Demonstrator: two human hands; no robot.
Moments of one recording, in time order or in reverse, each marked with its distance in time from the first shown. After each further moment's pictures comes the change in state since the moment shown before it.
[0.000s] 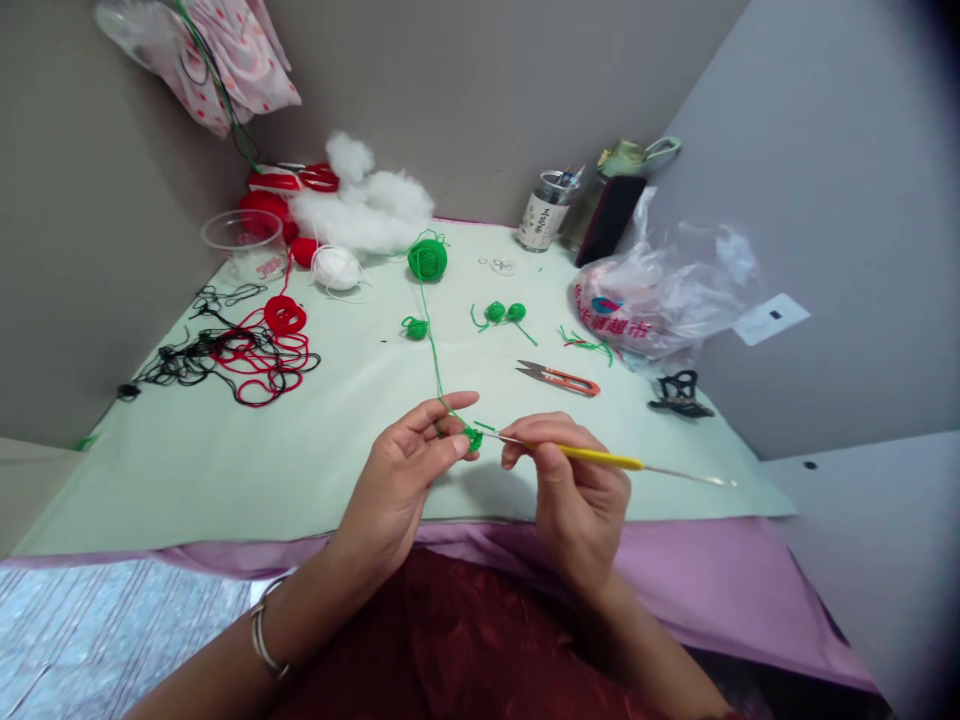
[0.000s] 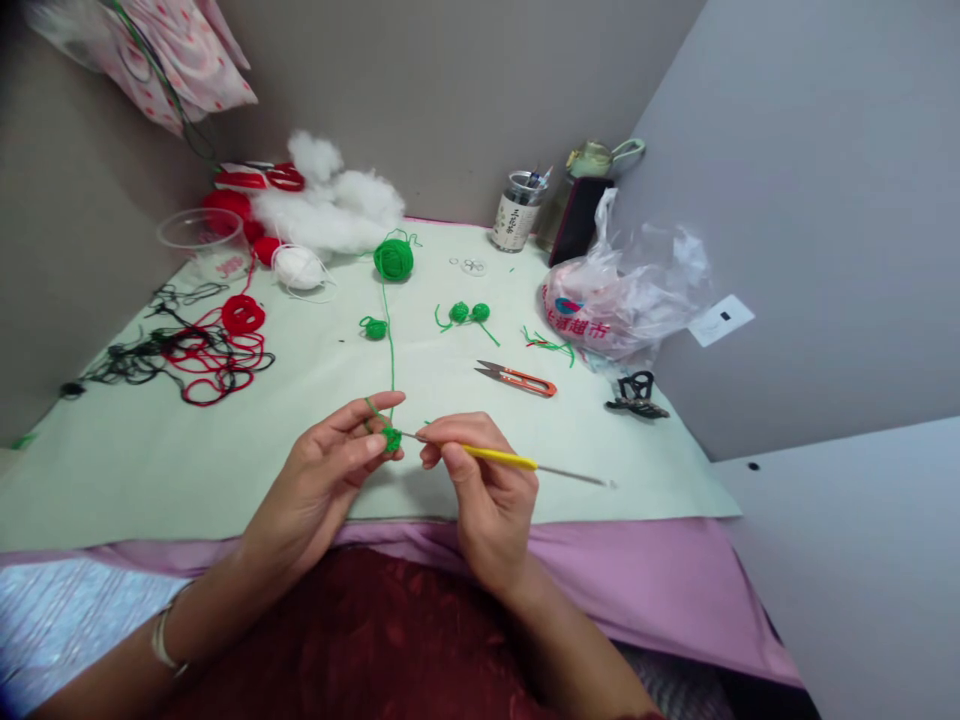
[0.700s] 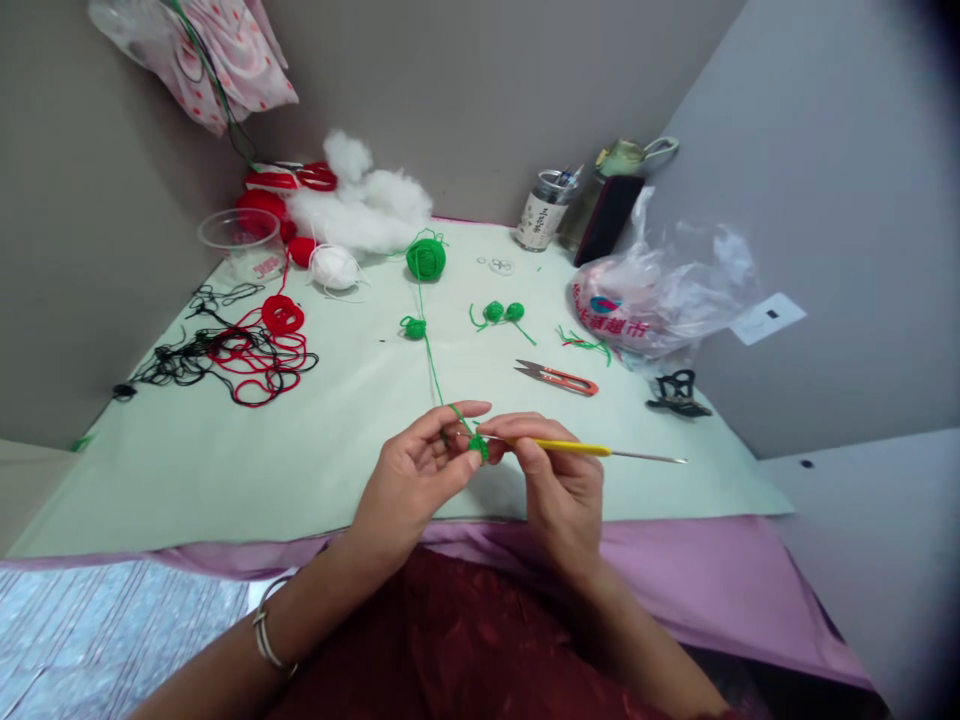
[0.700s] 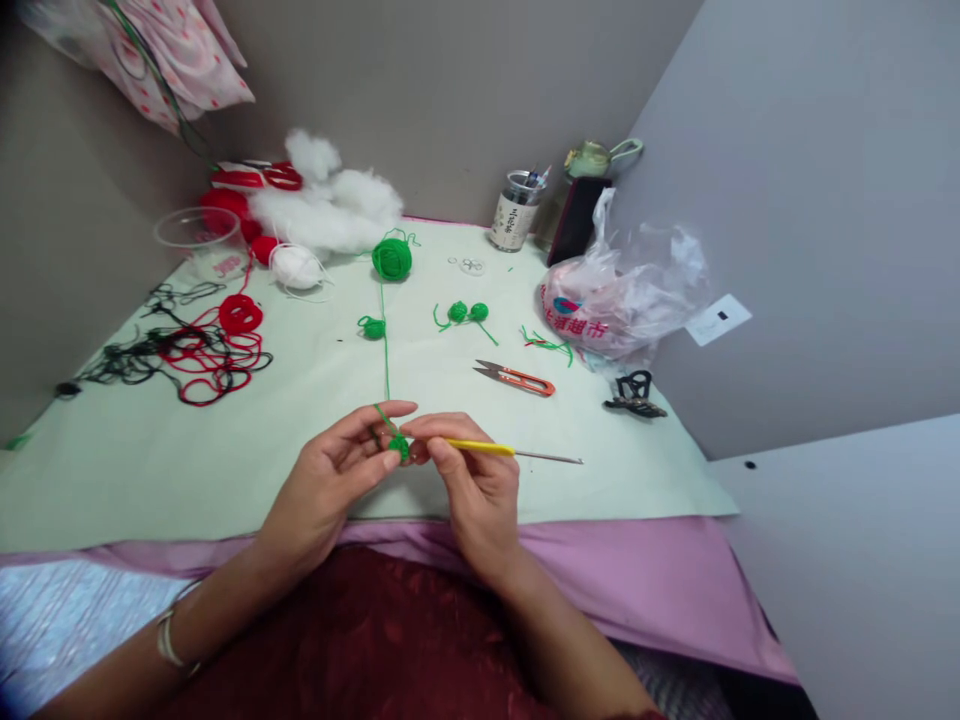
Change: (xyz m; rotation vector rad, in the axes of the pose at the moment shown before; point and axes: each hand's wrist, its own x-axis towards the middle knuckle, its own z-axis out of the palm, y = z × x) left_hand 0.002 -0.007 -0.004 0.181 -0.062 0.064; right_hand 0.003 0.007 0.003 0.021 -0.059 0.060
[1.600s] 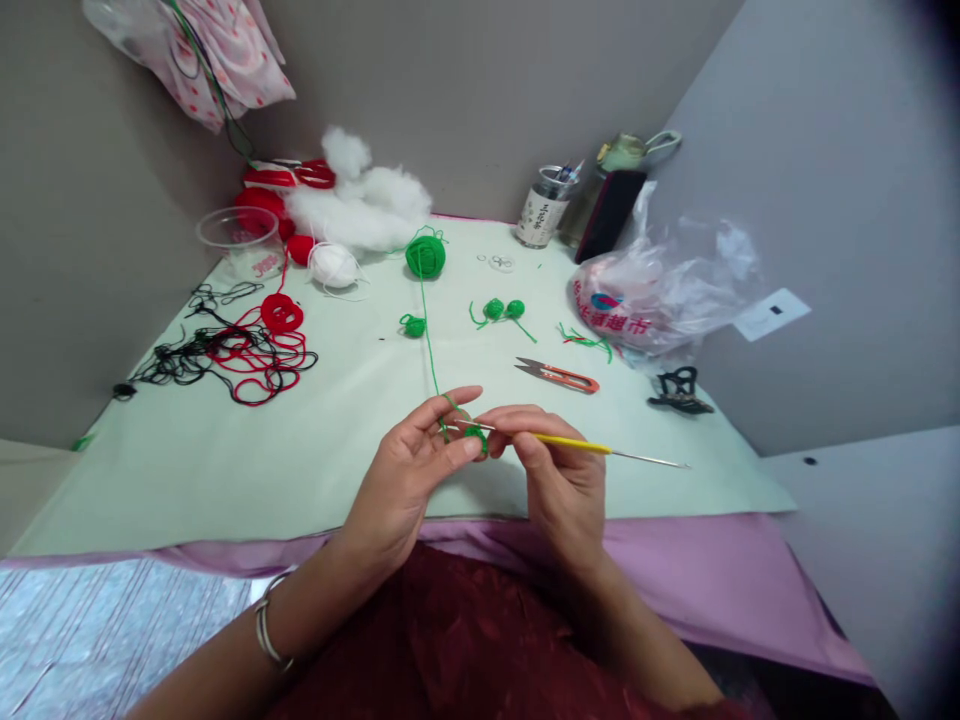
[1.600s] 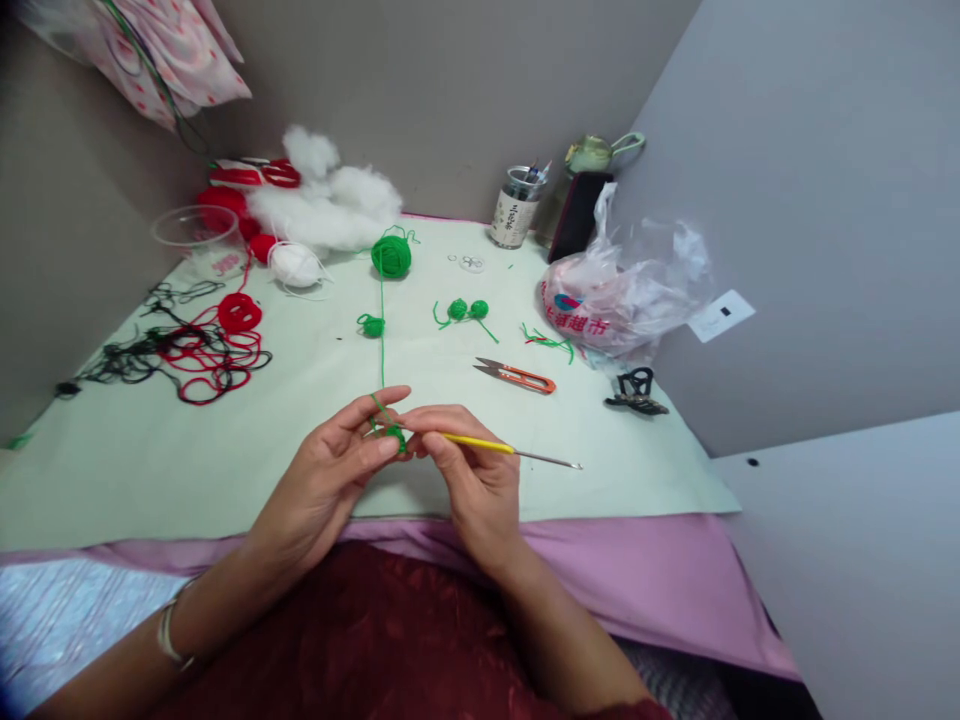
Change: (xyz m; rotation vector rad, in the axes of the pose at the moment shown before) left_hand 0.003 0.003 0.006 -0.205 0.020 -0.084; right_hand 0.003 0.003 0.000 0.093 -0.020 0.037
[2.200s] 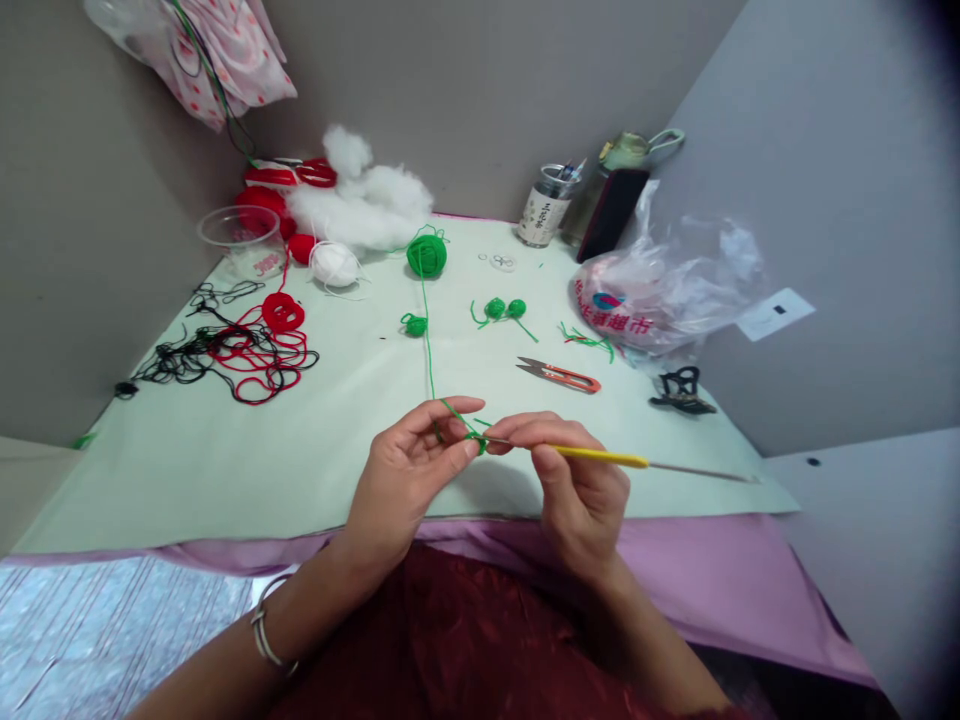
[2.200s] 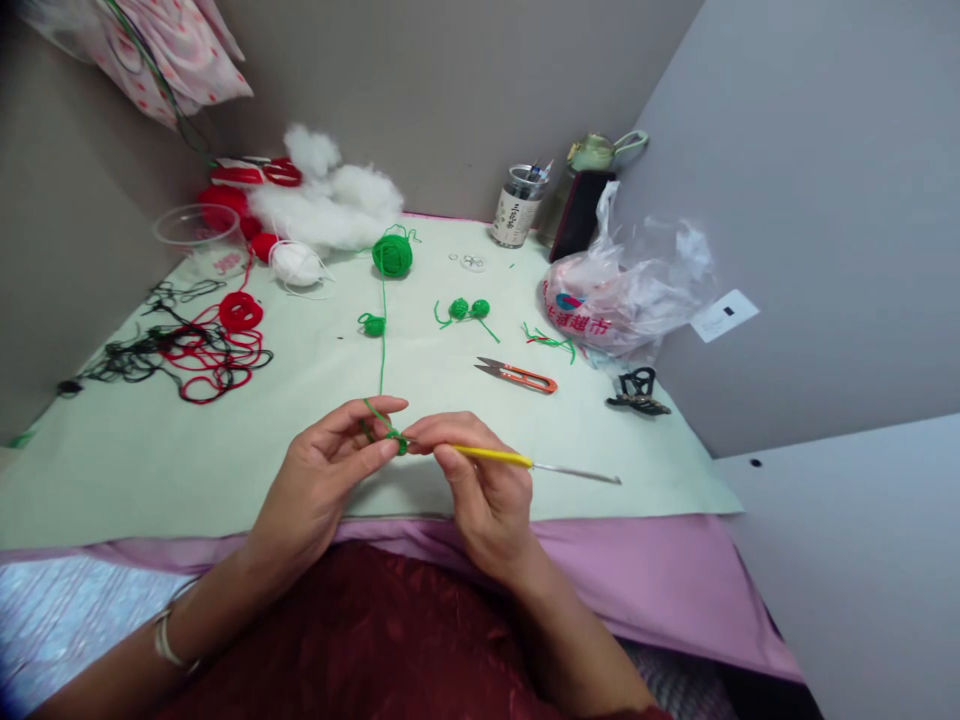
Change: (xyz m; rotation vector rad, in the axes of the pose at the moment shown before) left_hand -0.003 -0.001 -0.005 0.212 0.044 0.125; right_hand -0.003 -0.009 -0.012 -0.155 -0.096 -0.148
